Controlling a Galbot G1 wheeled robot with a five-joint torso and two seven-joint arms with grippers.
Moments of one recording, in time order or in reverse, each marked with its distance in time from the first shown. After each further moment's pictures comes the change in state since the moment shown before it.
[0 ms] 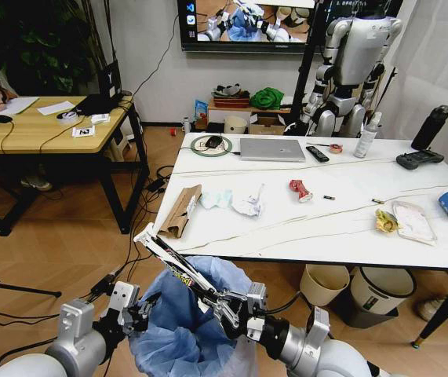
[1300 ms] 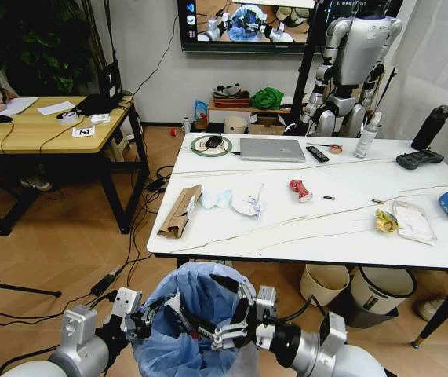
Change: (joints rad) left arm 0.040 -0.042 0.020 -0.003 0.035 0.002 0.007; right arm 0.002 0.006 0.143 0.103 0.123 -0.032 -0.042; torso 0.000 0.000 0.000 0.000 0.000
